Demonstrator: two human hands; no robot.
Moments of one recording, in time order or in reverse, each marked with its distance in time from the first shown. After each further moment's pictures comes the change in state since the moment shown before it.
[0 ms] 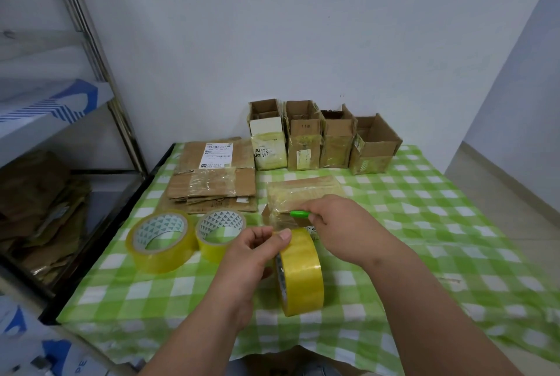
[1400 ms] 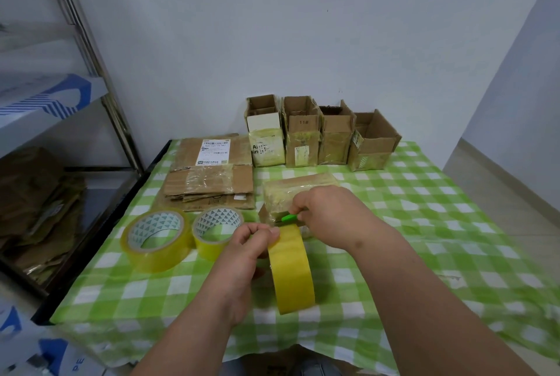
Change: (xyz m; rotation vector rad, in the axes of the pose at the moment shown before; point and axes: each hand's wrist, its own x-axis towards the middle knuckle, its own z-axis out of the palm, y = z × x) left_hand 0.006 0.000 -0.004 -0.081 -0.040 -0.001; right_hand 0.016 -0.012 -0.008 -0.231 -0.063 -0.028
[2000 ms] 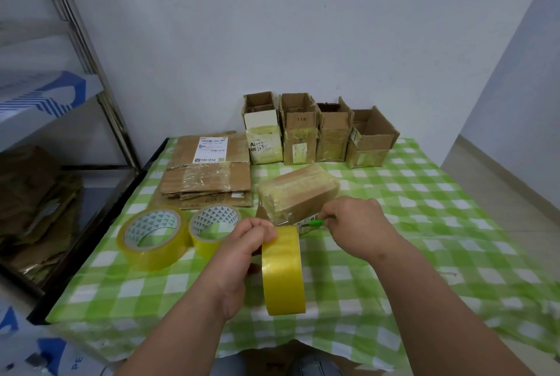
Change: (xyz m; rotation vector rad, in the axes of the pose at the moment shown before) left_hand -0.002 0.009 -0.003 0.097 -0.095 -0.015; right_hand -0.009 0.045 0.030 -0.037 0.053 0.162
